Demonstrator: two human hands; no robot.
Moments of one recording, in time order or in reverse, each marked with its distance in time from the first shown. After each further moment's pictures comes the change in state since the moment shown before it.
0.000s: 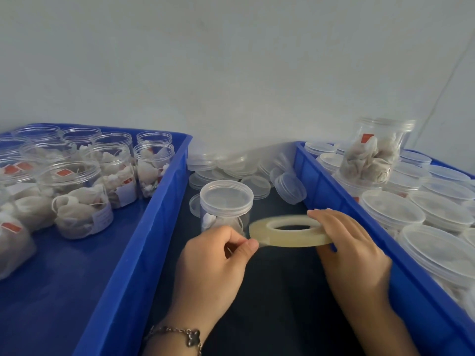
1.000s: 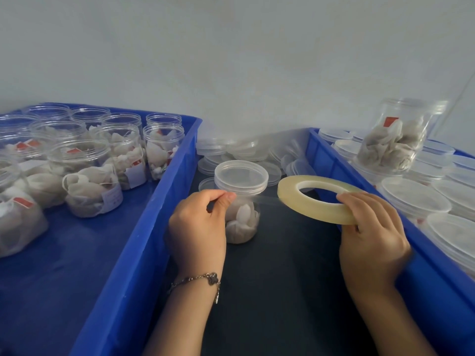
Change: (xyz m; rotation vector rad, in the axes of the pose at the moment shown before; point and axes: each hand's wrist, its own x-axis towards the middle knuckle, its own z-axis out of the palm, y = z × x) left_hand 0.022 -0.028 0.012 0.065 0.521 -0.023; right_hand -0.006 0.018 0.031 -0.015 0.302 0.008
